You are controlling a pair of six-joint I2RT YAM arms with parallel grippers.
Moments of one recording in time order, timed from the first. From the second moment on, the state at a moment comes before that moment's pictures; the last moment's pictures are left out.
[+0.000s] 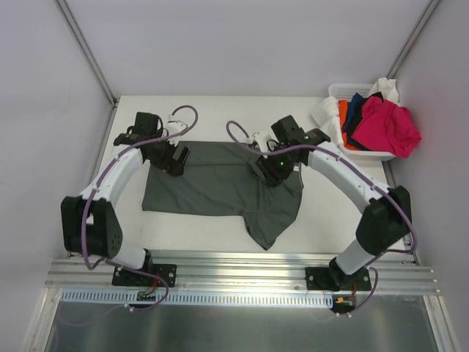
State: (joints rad) left arm -0.12 1.57 1.27 -0.74 0.30 0.33; right arm 0.56 1.71 1.51 -0.95 -0.26 -0.30
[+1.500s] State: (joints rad) left arm 0.16 1.53 1.03 -0.53 0.18 0.57; right arm 1.16 1.40 0.82 -0.68 -0.28 -0.57
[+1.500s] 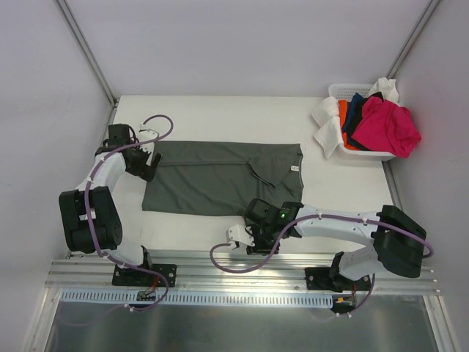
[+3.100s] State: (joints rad) left arm 0.32 1.32 0.79 -0.58 0.29 1.08; right arm 0.83 1.53 1.17 -0.93 -0.02 -0.65
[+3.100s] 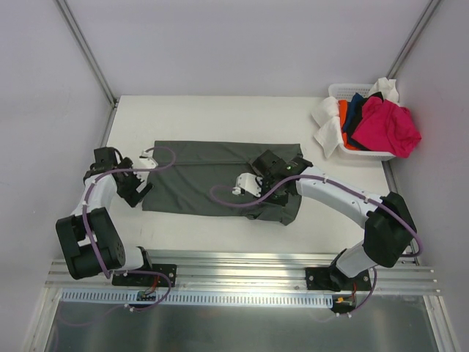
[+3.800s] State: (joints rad) left arm 0.32 1.36 0.79 -0.76 0.41 0.85; right arm 0.80 1.54 1.19 -0.91 -0.02 -0.66
